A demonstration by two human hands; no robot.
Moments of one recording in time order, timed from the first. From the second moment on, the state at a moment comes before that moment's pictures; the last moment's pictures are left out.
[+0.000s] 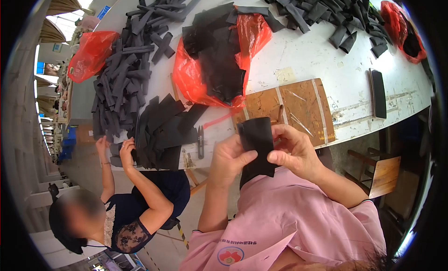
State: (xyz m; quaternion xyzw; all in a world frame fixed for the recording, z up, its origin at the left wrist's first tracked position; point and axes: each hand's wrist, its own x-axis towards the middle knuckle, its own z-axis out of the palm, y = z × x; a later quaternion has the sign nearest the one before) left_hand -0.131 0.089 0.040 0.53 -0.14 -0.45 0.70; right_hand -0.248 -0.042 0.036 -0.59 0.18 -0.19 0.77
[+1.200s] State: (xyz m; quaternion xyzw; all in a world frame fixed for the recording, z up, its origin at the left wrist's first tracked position) left_hand -0.176 0.066 0.029 0.65 -0.13 -0.22 0.71; right_hand -0.247 -0.039 0.028 -0.84 0.24 -0.29 0.39
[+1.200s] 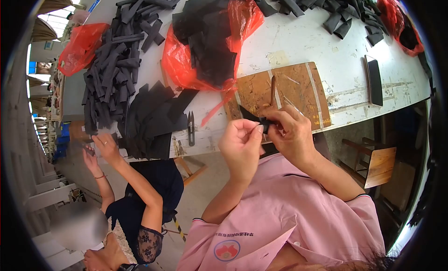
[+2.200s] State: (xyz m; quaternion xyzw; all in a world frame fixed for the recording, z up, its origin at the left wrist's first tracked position) left_hand -0.189 0.041 0.059 0.60 -0.32 -0.05 0.73; right_hand -0.258 -0.068 0.083 -0.72 0.11 -0.28 0.63
